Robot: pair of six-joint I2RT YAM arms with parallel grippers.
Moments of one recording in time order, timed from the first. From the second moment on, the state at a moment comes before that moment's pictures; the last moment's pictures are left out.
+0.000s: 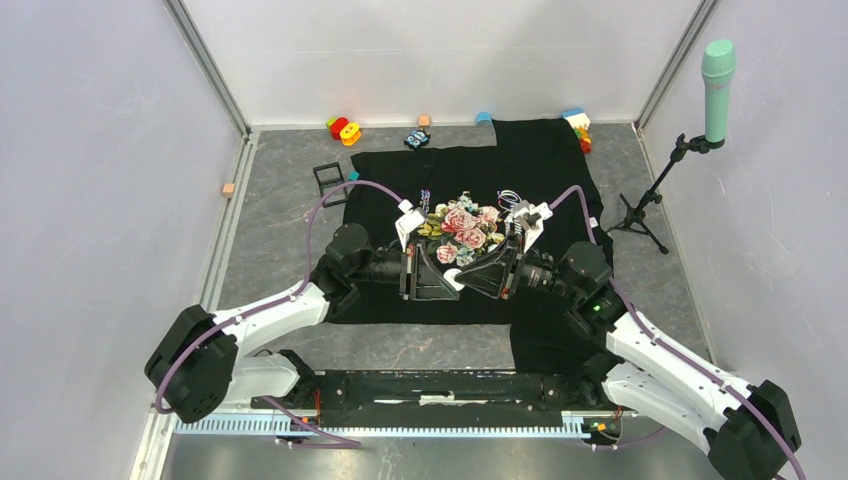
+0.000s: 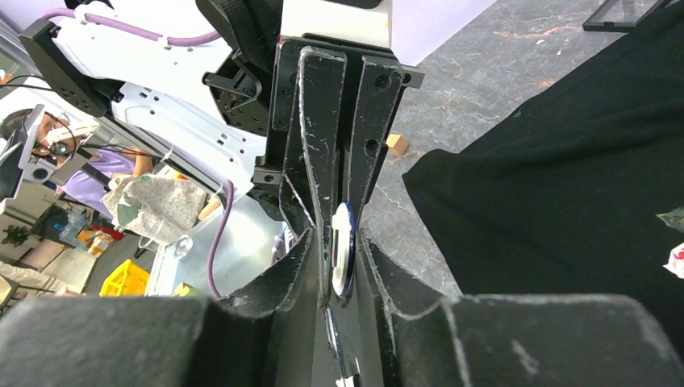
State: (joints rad) left arm -0.72 1.22 0.56 0.69 0.94 -0.84; right arm 0.65 0.83 0.47 0.45 -0.64 0.67
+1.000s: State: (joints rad) left arm -0.72 1.21 0.56 0.57 0.95 -0.76; right arm 0.65 0.89 0.46 0.48 -0.68 0.69
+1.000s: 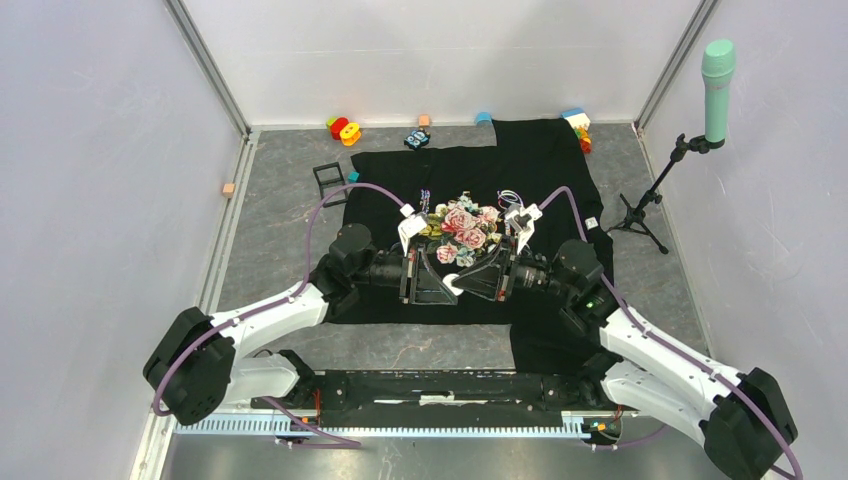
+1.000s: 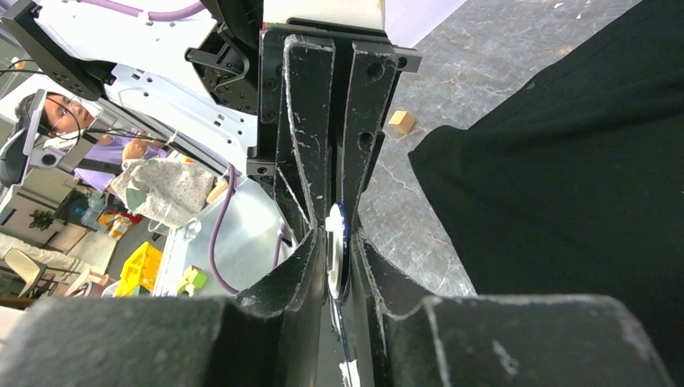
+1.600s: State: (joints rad) left arm -0.73 1.21 0.58 0.45 0.92 -0.67; right arm 0.65 0.94 0.43 0.49 -0.72 0.68
